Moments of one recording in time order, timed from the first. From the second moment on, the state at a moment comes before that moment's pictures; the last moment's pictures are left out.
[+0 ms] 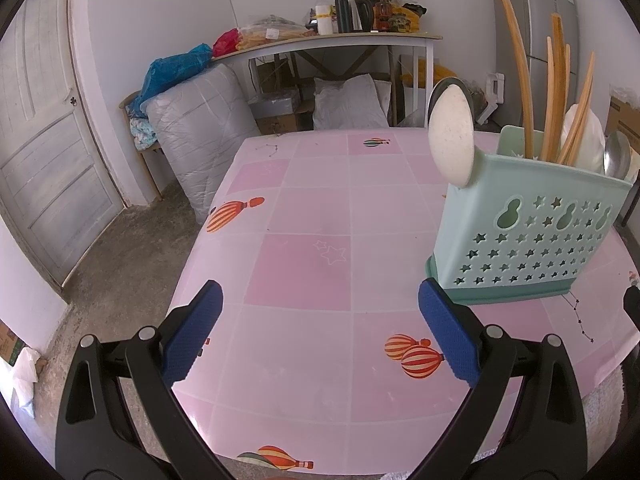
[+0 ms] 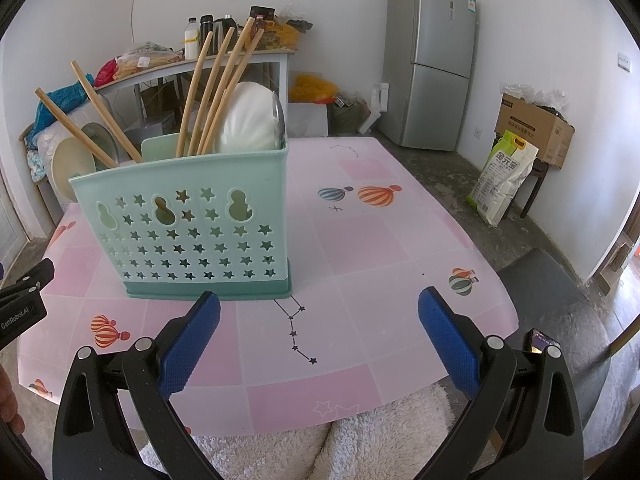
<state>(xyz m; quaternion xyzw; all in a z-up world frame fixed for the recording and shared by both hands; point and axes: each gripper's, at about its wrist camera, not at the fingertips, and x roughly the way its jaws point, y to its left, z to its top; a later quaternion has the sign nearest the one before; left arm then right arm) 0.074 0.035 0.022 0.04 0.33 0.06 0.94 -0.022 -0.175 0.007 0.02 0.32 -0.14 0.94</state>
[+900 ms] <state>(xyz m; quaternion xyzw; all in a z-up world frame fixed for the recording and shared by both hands) 0.075 0.037 0.020 0.03 0.34 0.06 0.94 -0.022 -0.177 0.005 0.02 0.32 -0.14 0.94</state>
